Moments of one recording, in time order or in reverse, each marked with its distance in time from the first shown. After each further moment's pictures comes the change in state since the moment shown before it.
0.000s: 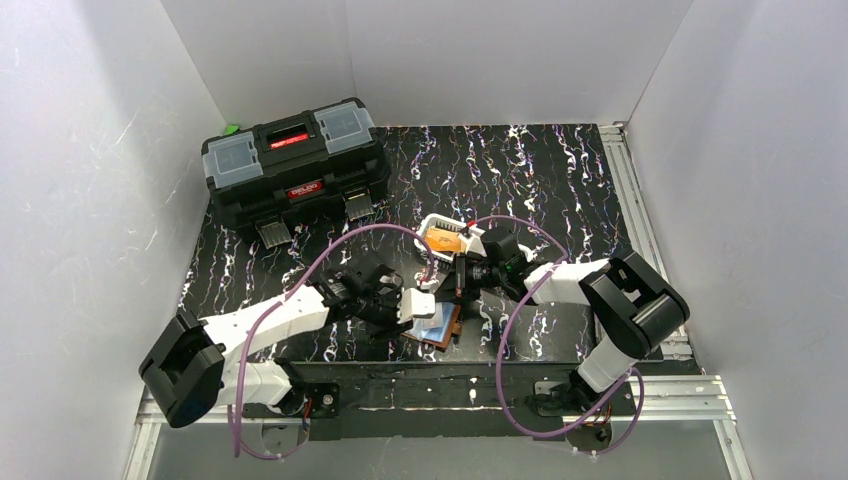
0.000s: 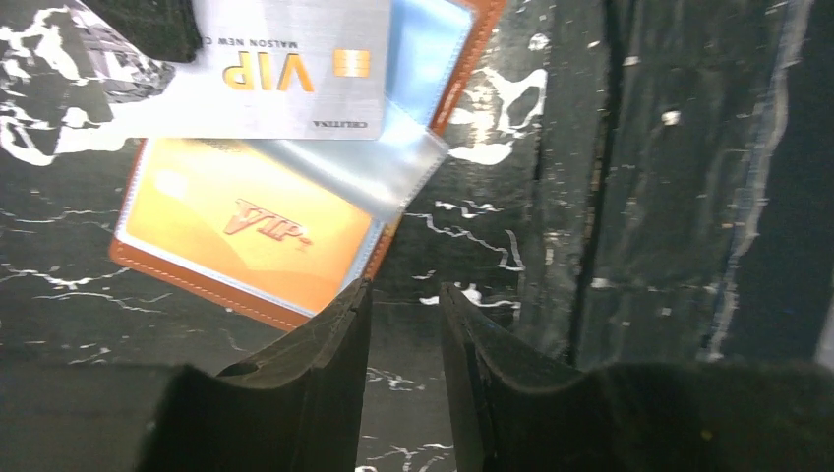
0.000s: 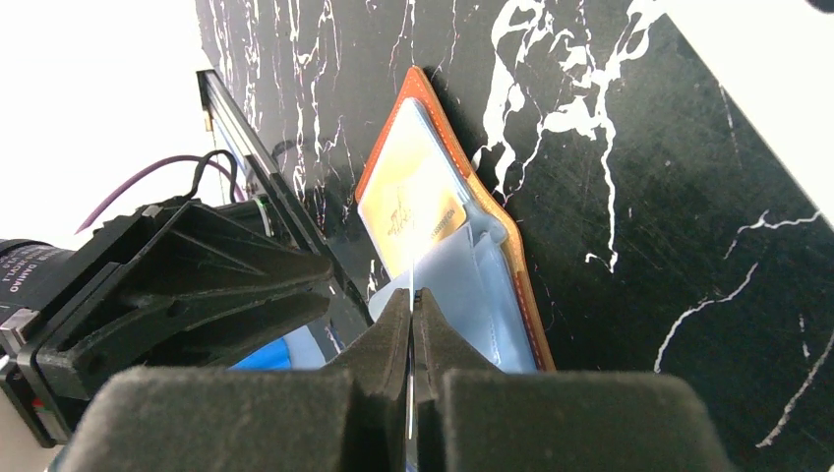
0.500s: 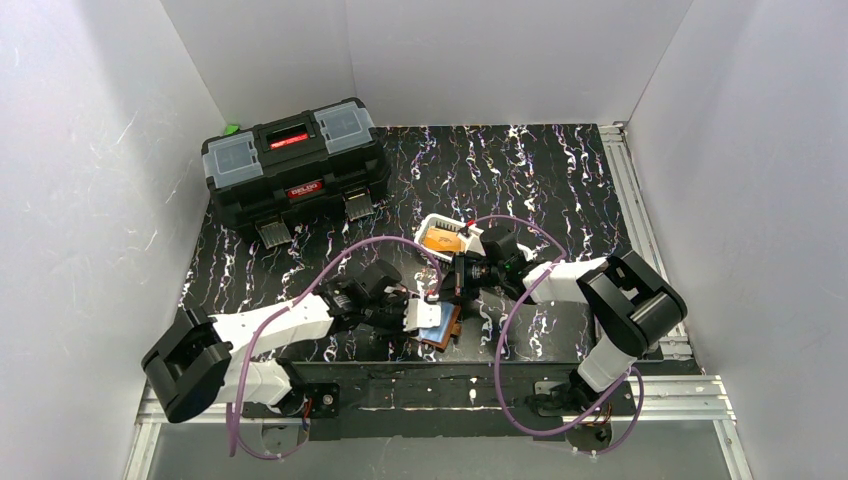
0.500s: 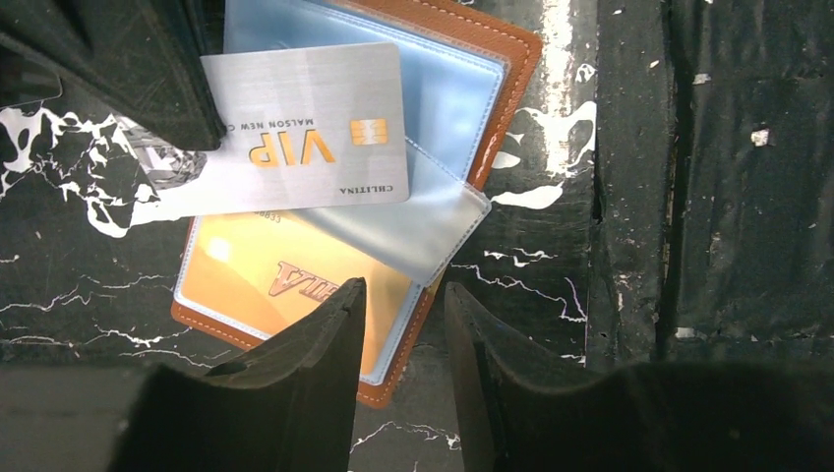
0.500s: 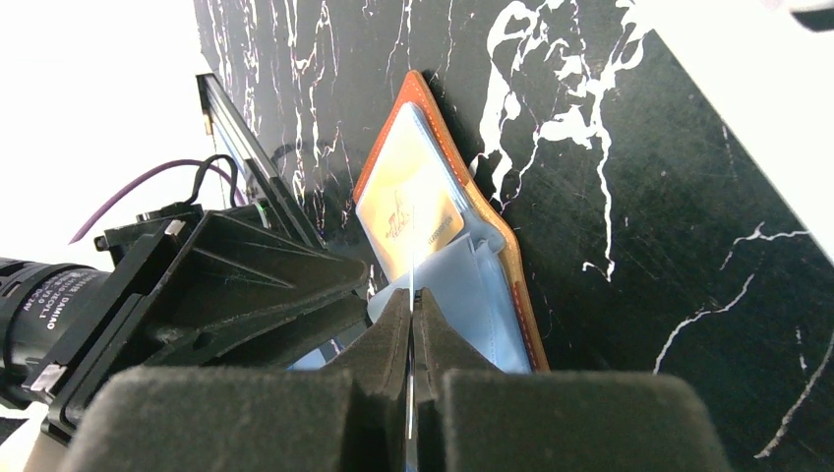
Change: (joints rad) left arm -0.076 0.012 -0.094 0.234 -0.101 0.100; right arm 0.000 0.016 0.013 0.003 0.002 0.008
